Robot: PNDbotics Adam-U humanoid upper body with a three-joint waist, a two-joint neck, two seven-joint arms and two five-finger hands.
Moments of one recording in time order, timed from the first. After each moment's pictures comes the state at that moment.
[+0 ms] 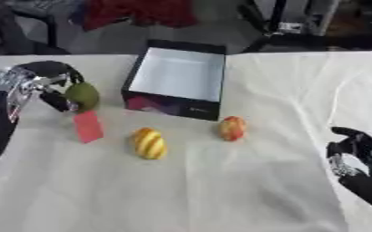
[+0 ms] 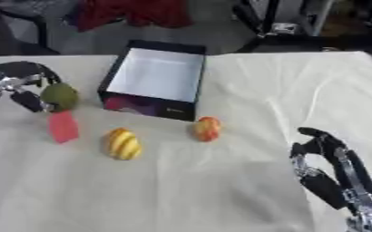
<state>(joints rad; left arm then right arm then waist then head) -0.89 0.50 -0.15 -0.69 -1.26 -0.25 -0.33 0.10 -0.24 0.01 -1.83 0.29 -0.12 0.07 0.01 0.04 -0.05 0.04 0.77</state>
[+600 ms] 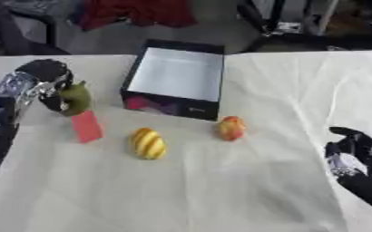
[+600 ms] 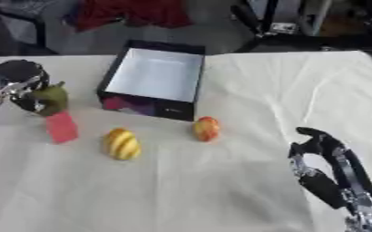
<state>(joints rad) -0.90 0.50 -0.12 -0.69 -1.35 -0.21 -0.17 0.10 -0.24 0.02 -1.83 0.29 -0.13 0.07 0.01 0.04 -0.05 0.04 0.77</state>
